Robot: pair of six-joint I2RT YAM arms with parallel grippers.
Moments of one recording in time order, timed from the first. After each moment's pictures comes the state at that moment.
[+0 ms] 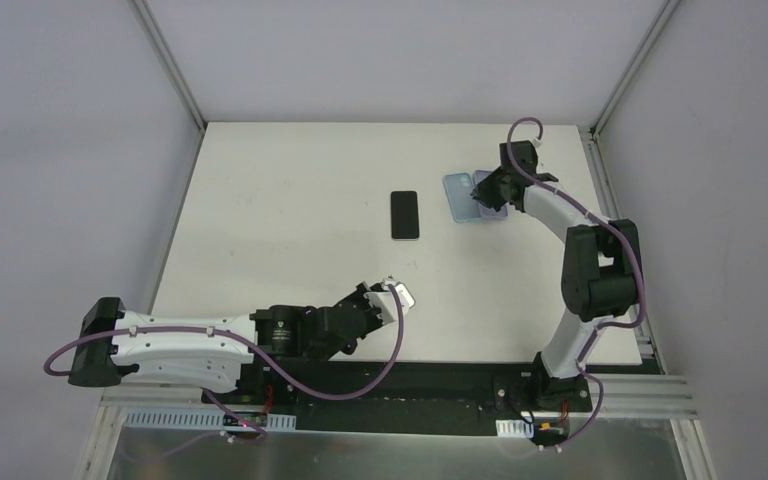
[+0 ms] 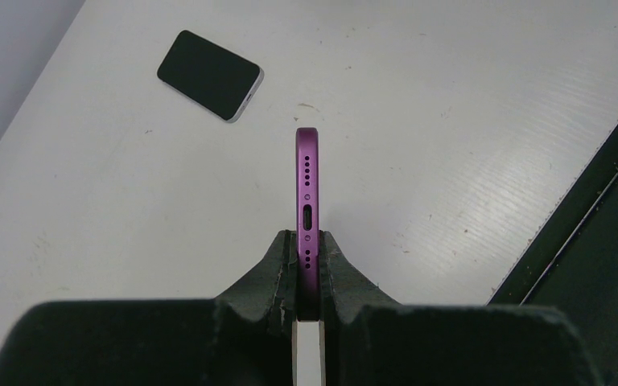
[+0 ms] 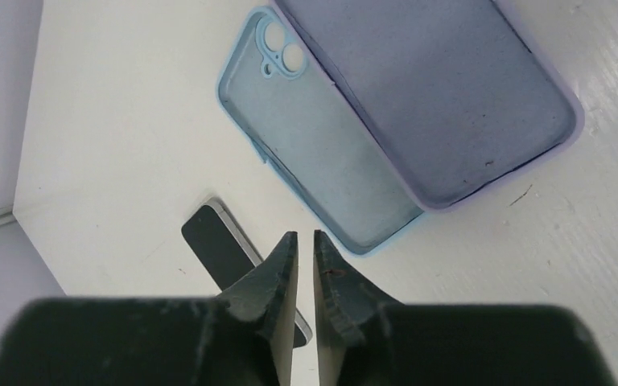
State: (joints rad) left arm -1.45 0.98 0.69 -0.18 -0.68 0.13; right arm 0.19 1.79 1.25 -0.32 0.01 1.02
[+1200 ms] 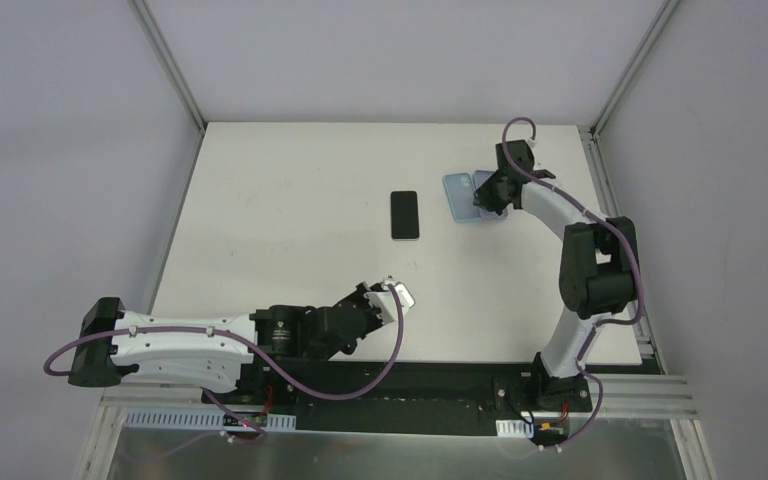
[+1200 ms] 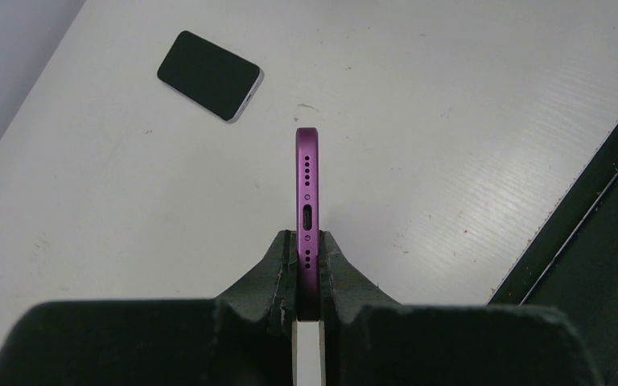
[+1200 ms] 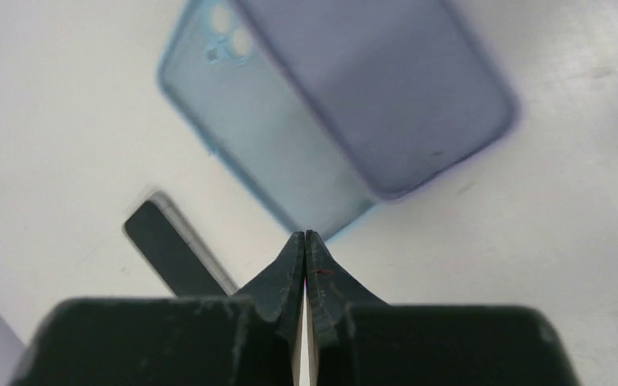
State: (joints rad) left arm -1.45 0.98 0.69 -0.18 -0.68 0.12; right arm 0.18 1.83 1.28 -0.43 0.05 0.93
